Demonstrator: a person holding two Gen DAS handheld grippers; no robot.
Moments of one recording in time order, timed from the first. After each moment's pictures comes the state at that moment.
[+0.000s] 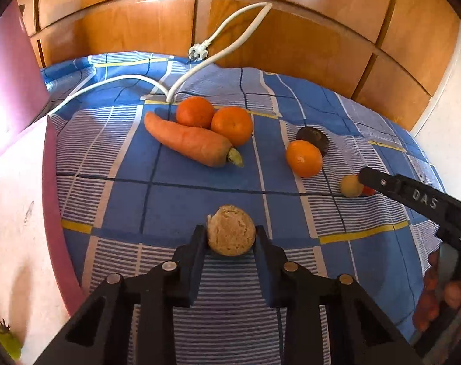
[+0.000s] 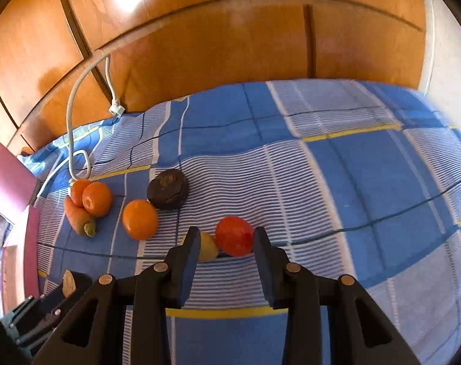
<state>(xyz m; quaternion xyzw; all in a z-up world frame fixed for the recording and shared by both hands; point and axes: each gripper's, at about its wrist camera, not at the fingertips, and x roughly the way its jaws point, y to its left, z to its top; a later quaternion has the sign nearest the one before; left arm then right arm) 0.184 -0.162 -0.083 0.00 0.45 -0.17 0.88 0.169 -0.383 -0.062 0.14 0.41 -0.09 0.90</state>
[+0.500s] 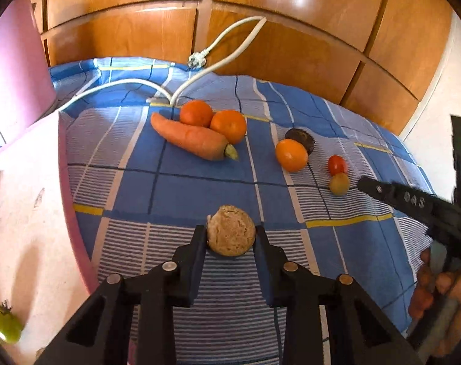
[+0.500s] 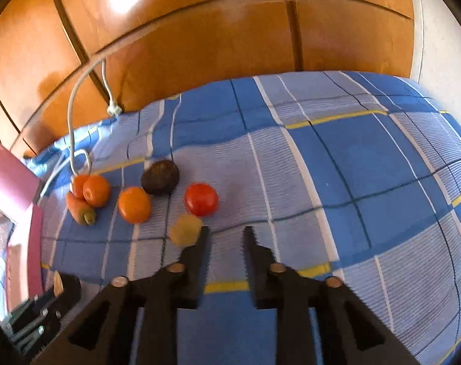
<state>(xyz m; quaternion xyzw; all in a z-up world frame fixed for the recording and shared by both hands) 0.161 -0.149 -0.071 -0.01 0.43 -0.19 0.88 0.146 -0.393 -0.058 0.16 0.41 -0.09 0.89</state>
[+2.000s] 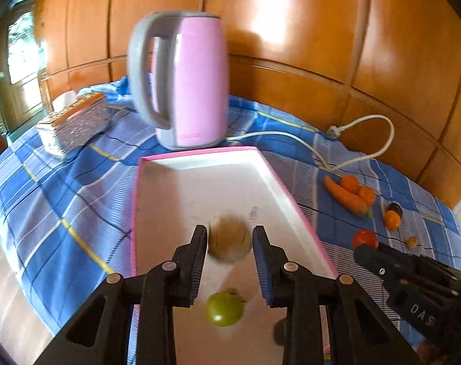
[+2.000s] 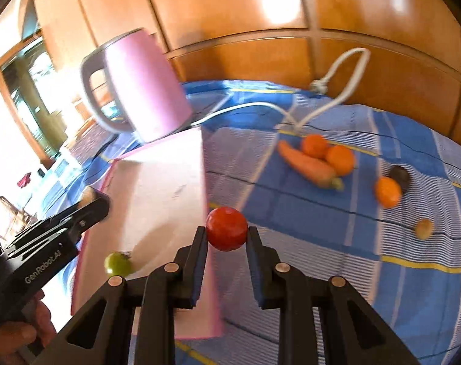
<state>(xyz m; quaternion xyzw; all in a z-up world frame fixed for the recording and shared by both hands) 0.112 0.043 -0.018 -0.07 0.36 0.02 0.93 0.125 -0.156 -0.029 0.03 0.41 0.16 0.90</state>
